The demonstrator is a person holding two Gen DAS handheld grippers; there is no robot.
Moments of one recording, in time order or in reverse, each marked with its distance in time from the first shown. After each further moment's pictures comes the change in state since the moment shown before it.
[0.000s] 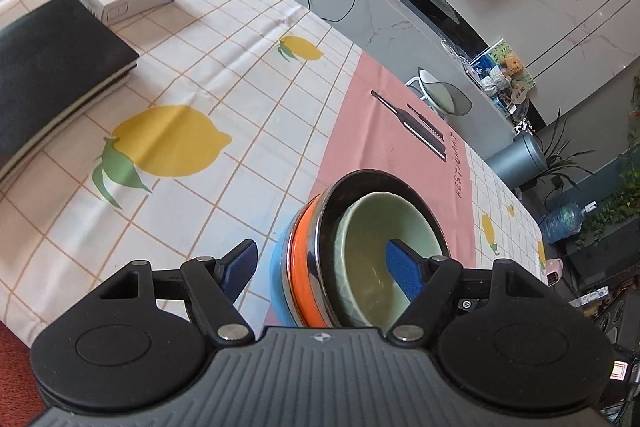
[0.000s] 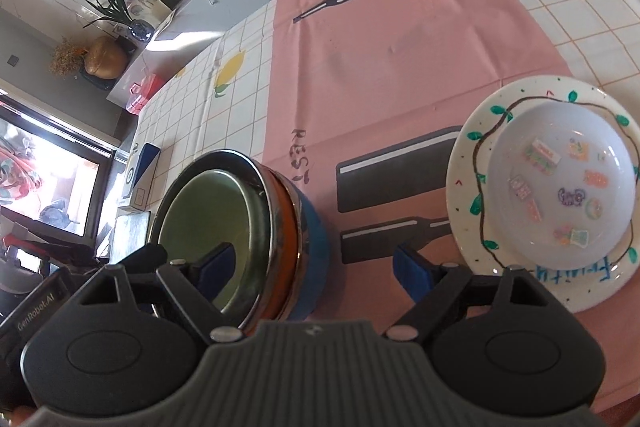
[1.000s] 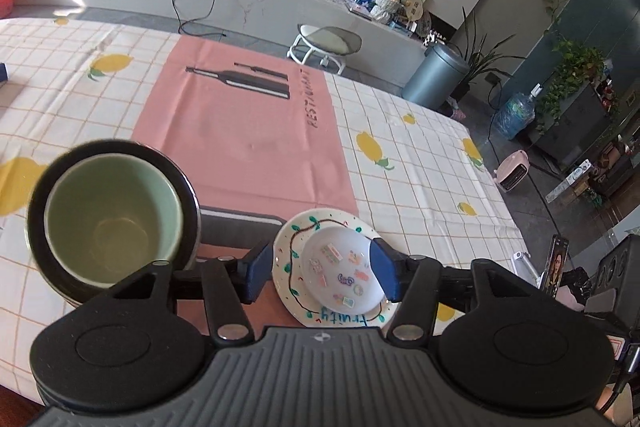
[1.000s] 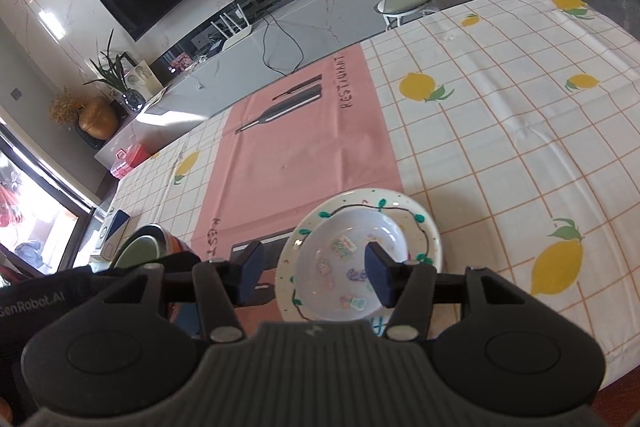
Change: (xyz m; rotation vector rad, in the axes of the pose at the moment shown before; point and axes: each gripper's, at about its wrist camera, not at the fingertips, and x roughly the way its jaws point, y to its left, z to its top) left arm -0.003 -0.162 -0.068 0.418 0.038 -0.086; right arm -0.122 -0.082 -0.003 -0.094 -0.297 -0.054
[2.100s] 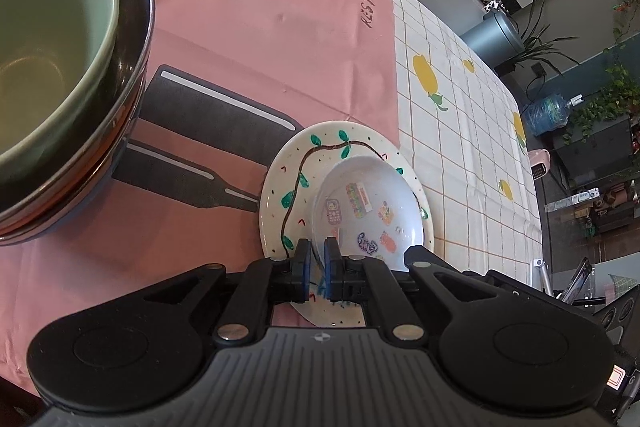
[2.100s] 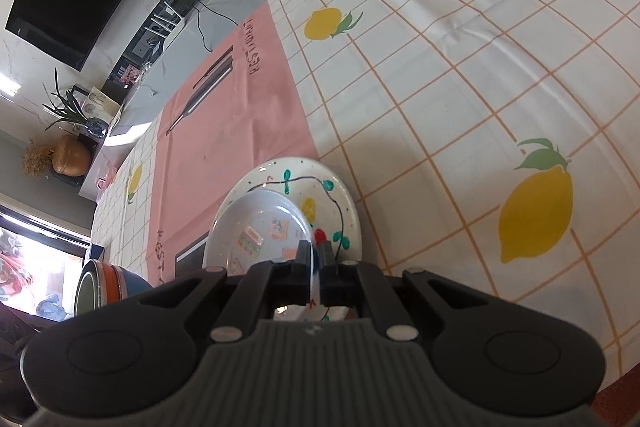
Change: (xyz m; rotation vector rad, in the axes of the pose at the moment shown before) left arm 0.110 0.022 -0.031 -0.289 0.254 -0.001; right arm 0.041 -0.078 -0.001 0.288 0.115 -0.036
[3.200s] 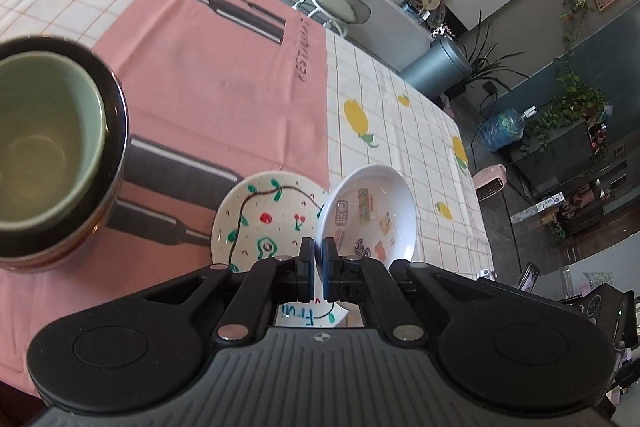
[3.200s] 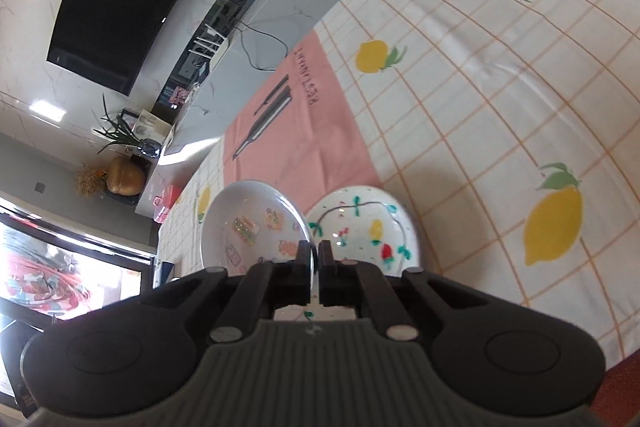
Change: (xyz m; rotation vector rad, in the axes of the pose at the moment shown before) left arm -0.044 -0.020 0.006 0.075 -0.100 -0.114; right arm -0.043 0.007 0.016 0.070 -0.015 0.163
